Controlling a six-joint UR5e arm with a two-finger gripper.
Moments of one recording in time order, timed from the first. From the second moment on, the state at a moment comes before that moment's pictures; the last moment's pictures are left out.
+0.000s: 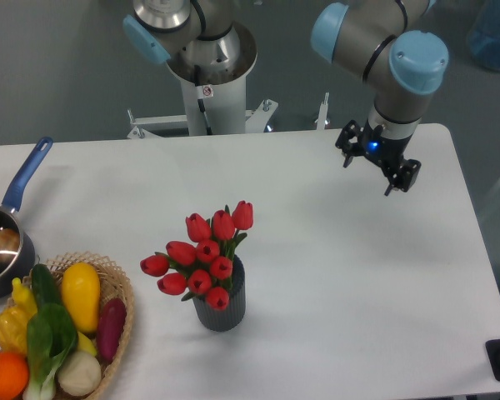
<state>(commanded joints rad) 2.81 -1.72 -1.85 -1.17 1.35 1.54</state>
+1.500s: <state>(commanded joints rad) 2.71 -1.74 -1.89 -1.22 0.52 1.52</state>
